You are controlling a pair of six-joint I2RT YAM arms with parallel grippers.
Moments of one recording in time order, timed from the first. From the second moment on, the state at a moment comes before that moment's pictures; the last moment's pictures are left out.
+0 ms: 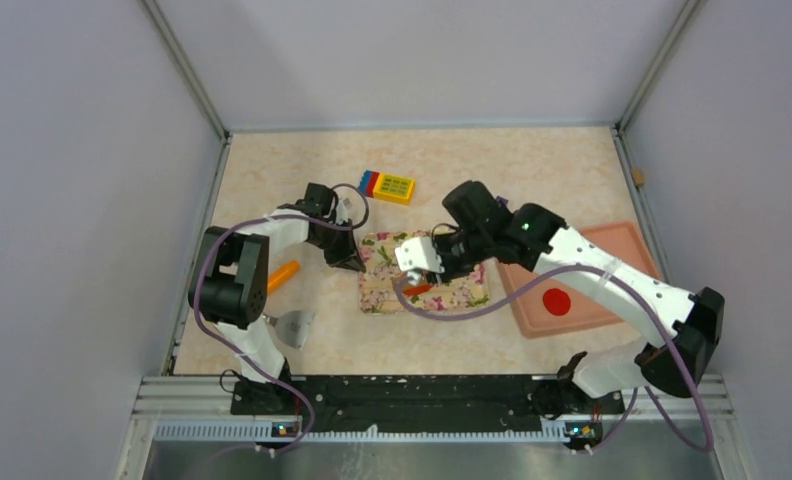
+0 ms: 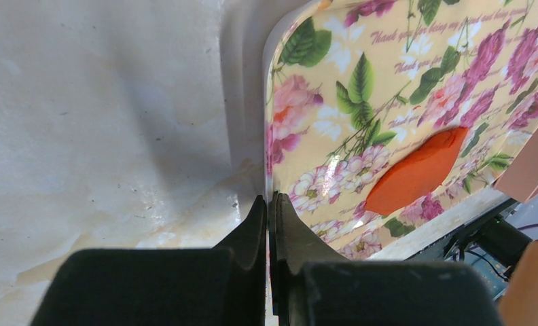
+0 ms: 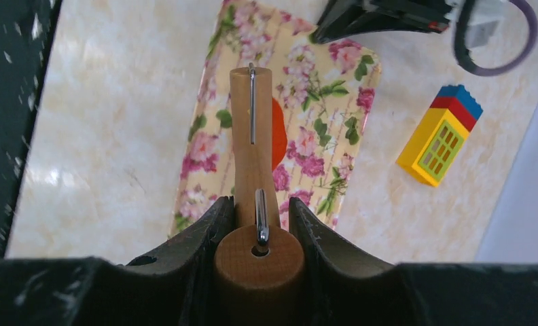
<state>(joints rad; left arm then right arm) -0.23 1.78 1.03 -0.47 0.46 -0.42 0.85 1.39 1.39 -0.88 -0.36 -0.93</state>
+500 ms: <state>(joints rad) -0.21 1.78 1.04 -0.46 0.47 -0.39 0.97 1.39 1.23 -0.81 -0.13 -1.38</state>
